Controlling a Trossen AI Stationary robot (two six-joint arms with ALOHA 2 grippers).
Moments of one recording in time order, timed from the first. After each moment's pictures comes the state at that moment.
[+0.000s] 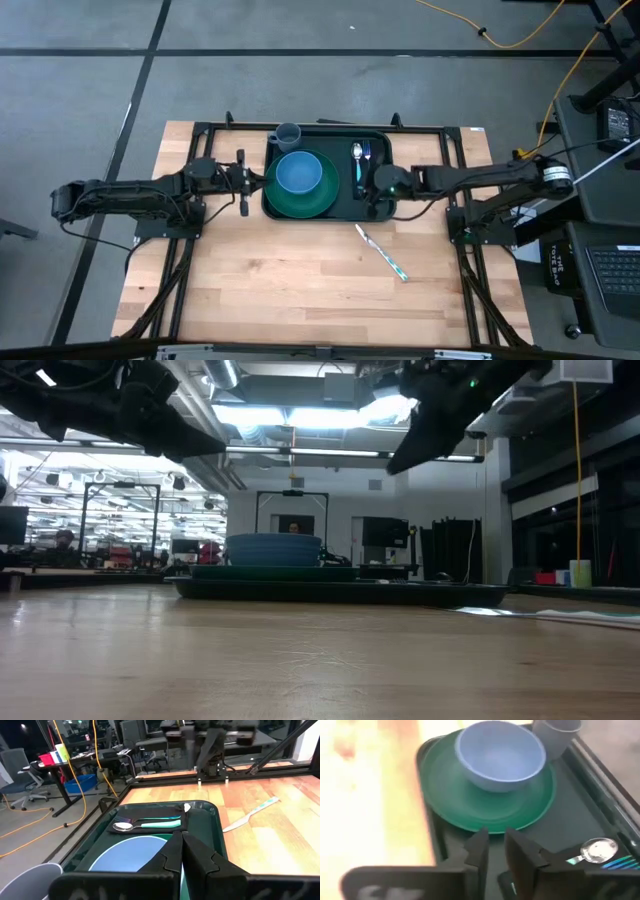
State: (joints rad) left arm 0.28 0.69 0.27 0.26 0.07 0.14; right arm -0.02 1.32 0.93 -0.32 0.28 0.13
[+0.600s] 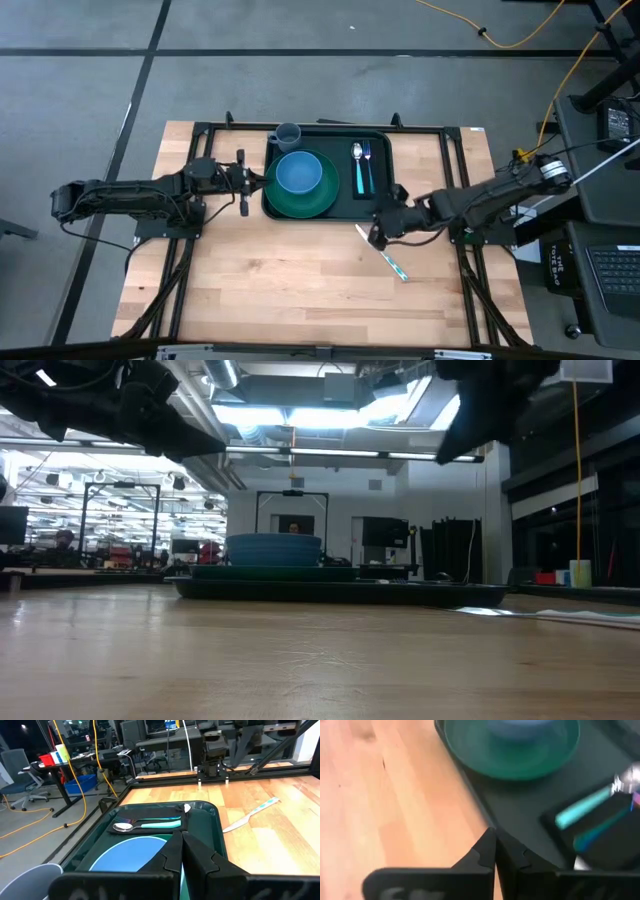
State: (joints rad) left arm 0.28 0.69 0.27 0.27 0.07 0.14; right arm 0.30 1.32 0.98 -0.61 0.46 0.63
